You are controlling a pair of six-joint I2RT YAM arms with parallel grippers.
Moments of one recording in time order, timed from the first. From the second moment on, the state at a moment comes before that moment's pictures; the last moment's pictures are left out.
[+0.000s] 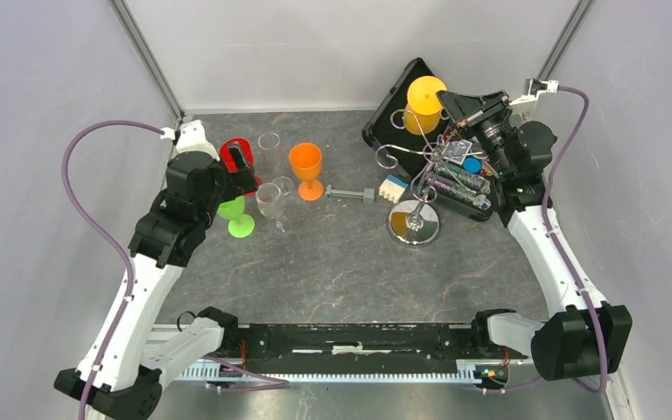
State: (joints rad) left arm -0.37 0.91 1.22 -0.73 -0.39 -0.40; right arm 0.10 1.17 1.05 0.37 -0.30 1.13
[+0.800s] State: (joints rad) left arm -0.37 1.03 1.21 -0.25 0.46 -0.65; right arm 0.16 1.12 0.93 1.23 -0.54 1.49
